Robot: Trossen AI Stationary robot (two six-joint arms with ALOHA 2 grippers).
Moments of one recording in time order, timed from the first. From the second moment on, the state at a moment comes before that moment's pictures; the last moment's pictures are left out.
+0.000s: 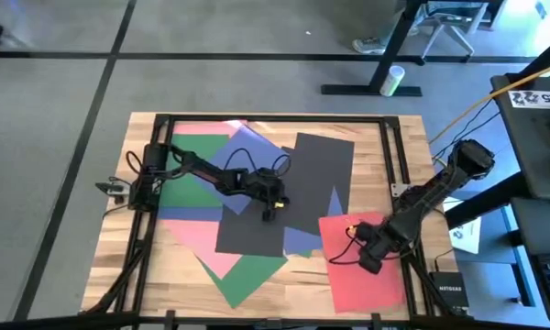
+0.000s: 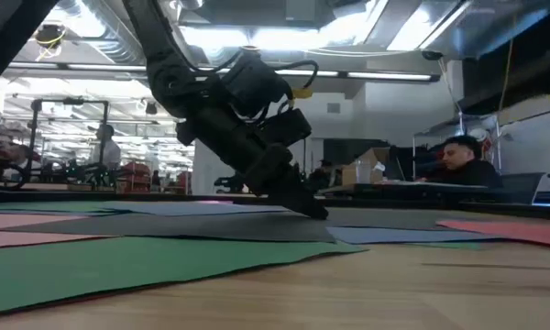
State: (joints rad) left arm 0.12 2.09 0.97 0.42 0.10 0.11; right arm 0.80 1.35 0.61 -0.75 -0.22 1.42
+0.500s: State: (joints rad) left arm 0.12 2.09 0.97 0.42 0.10 0.11; right arm 0.96 1.35 0.59 -0.59 -0.31 1.62
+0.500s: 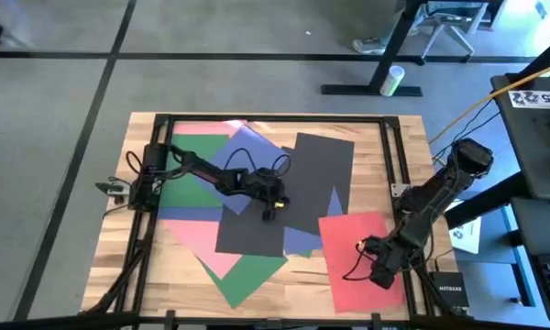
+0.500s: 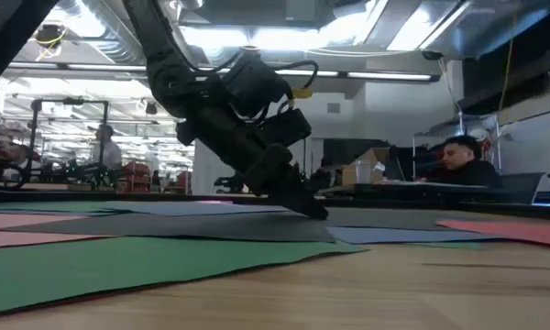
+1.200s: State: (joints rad) left arm 0.12 2.09 0.97 0.42 0.10 0.11; right arm 1.00 1.40 0.58 -0.58 -0.18 1.63
